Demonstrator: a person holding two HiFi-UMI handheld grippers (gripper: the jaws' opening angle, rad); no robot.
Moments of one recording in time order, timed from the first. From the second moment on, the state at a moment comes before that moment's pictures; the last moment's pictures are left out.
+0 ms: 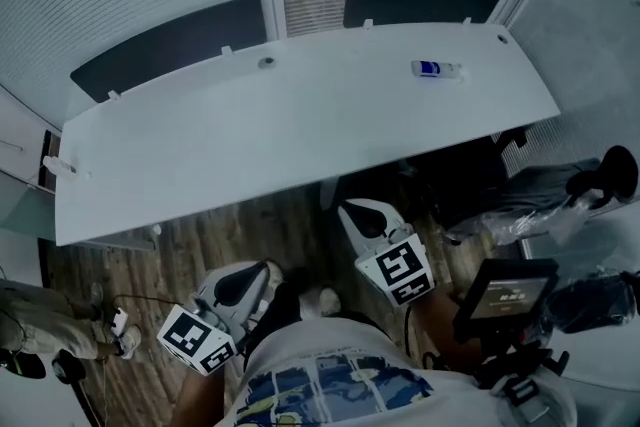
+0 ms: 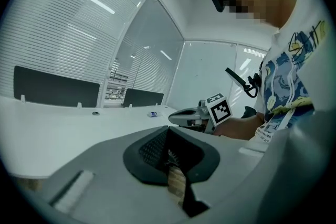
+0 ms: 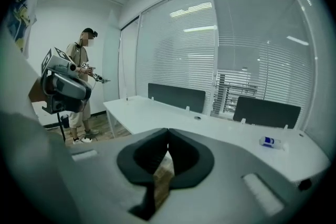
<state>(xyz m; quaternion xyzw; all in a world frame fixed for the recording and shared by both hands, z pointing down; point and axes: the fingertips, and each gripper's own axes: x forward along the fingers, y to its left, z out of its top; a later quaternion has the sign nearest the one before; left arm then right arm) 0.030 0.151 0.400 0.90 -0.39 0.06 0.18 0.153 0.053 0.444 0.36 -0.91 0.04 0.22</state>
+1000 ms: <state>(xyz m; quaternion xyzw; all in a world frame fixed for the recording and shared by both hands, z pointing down) -0.037 0.277 0.375 0.93 -0.33 0.06 0.15 0.081 0.217 0.398 0.38 -0.91 0.03 0.19</state>
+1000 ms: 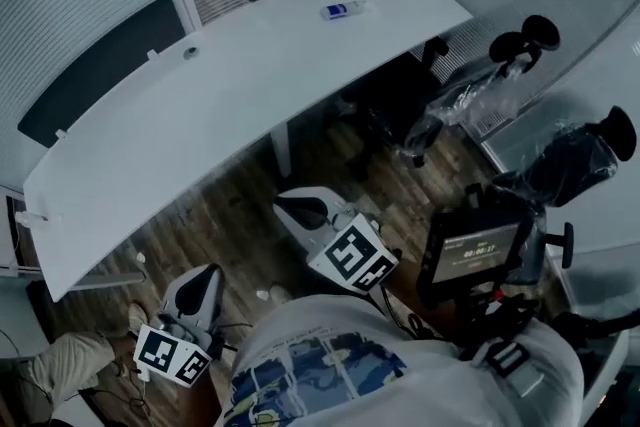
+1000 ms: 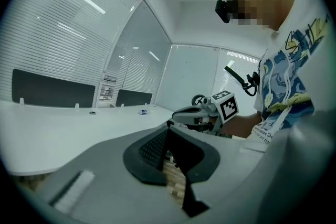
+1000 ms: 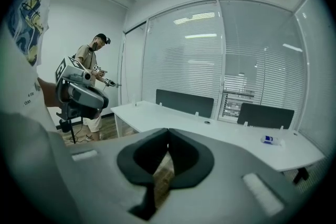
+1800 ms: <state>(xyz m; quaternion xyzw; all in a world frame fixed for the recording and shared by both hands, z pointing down) -0.048 0.295 0.386 0.95 -0.28 0.07 0.15 0.062 0.252 0.401 0.41 -0.89 0.02 0.22</state>
